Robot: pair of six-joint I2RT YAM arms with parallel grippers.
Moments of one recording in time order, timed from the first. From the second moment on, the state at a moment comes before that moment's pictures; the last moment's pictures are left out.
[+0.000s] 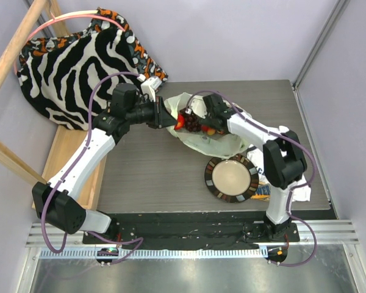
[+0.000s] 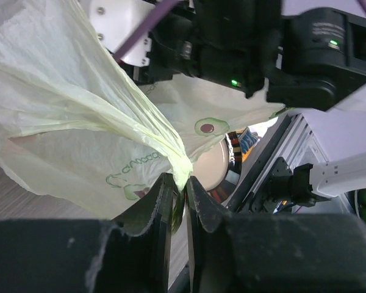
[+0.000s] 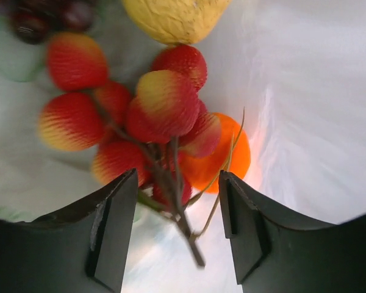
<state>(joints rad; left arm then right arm) -0.41 1.40 1.36 -0.42 0.60 -0.37 0.51 1.86 1.44 -0.40 0.32 -0.79</state>
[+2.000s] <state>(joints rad) -0.39 1.47 1.46 -0.43 0.55 -0.29 0.69 1.17 1.50 -1.04 -0.26 -0.57</state>
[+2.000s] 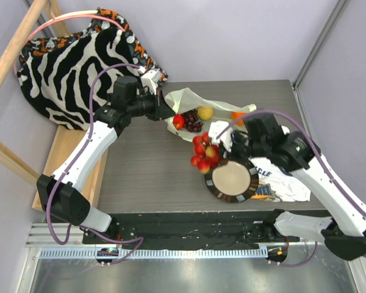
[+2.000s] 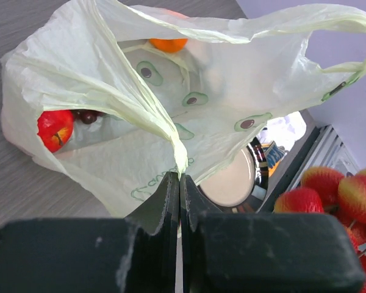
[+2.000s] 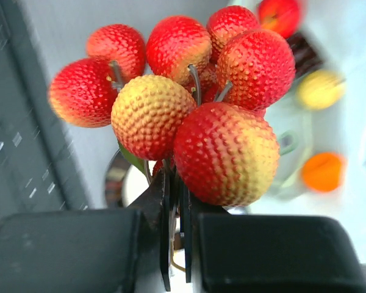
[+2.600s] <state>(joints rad) -0.39 1.47 1.47 -0.43 0.54 -0.26 0.71 0.98 0.89 -0.95 0.20 -0.63</state>
